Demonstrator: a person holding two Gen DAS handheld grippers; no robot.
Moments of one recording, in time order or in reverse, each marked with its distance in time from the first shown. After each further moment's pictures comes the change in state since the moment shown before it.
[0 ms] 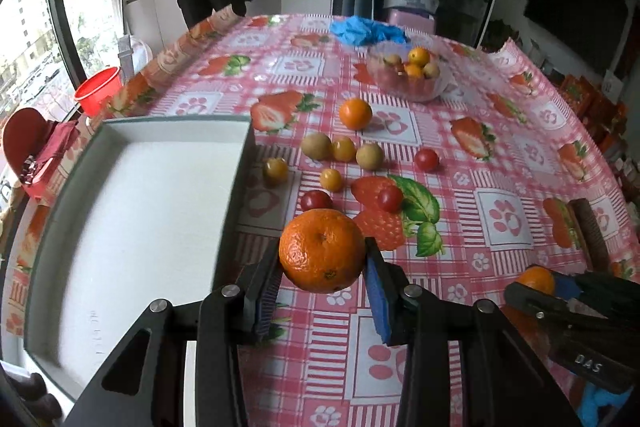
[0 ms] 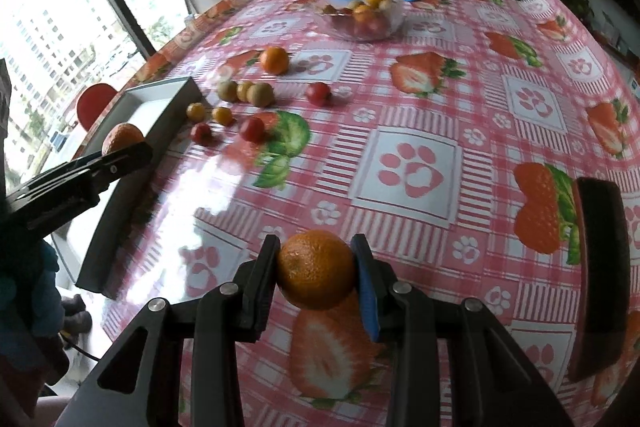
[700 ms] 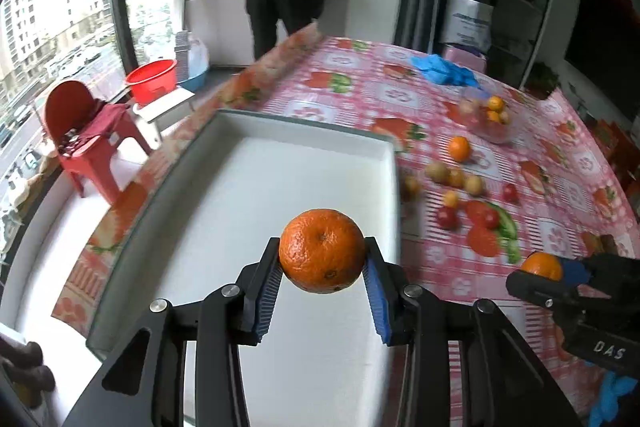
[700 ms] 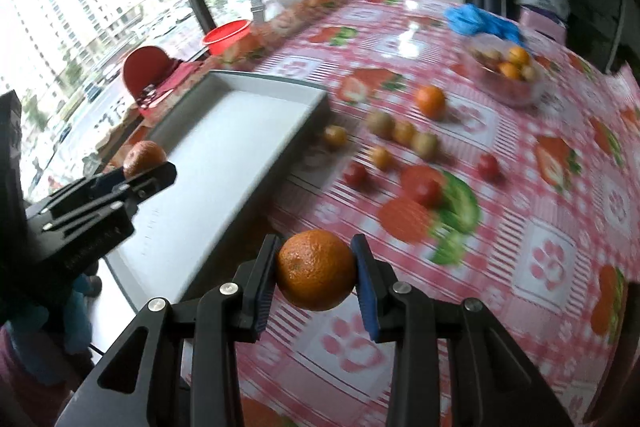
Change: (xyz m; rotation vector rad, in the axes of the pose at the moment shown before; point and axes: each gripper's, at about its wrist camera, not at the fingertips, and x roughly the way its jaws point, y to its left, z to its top) left arm -0.036 0.113 -0.017 -0.136 -0.080 0.119; right arm 0.026 0.138 0.044 -0.208 0.029 0.110
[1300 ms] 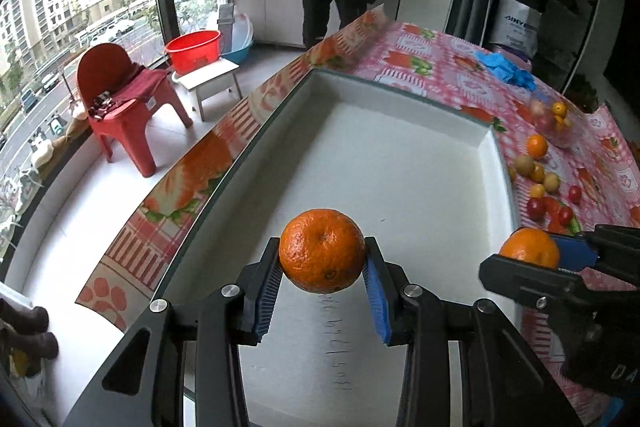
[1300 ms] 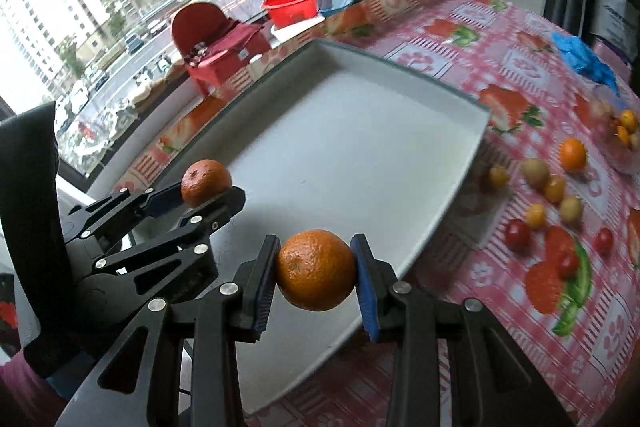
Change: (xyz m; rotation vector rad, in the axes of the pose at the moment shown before) left arm 0.026 0.072 -0.019 -0.095 0.061 0.091; right arm 0.067 0.089 0.025 -0.148 0.111 0.109
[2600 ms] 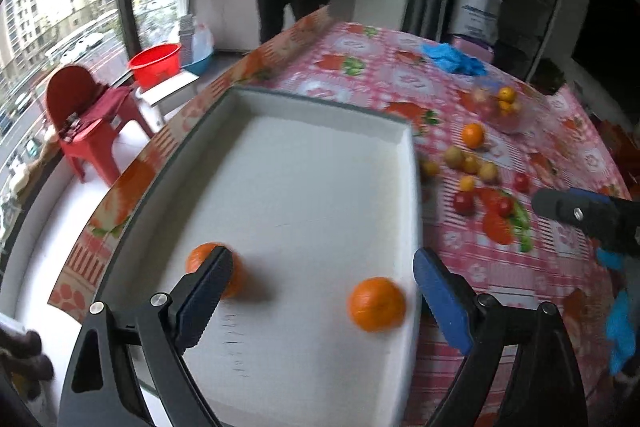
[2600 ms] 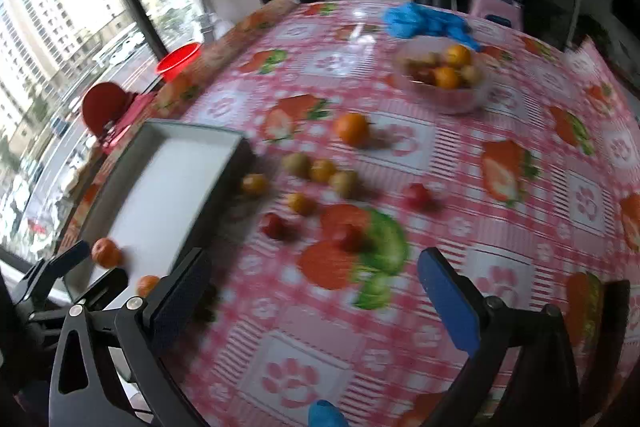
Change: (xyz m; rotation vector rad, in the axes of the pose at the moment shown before) left arm -0.025 -0.070 0.004 0.100 -0.011 -0.111; right arm -0.094 -0.163 -0.038 0.338 -0.148 -0.236
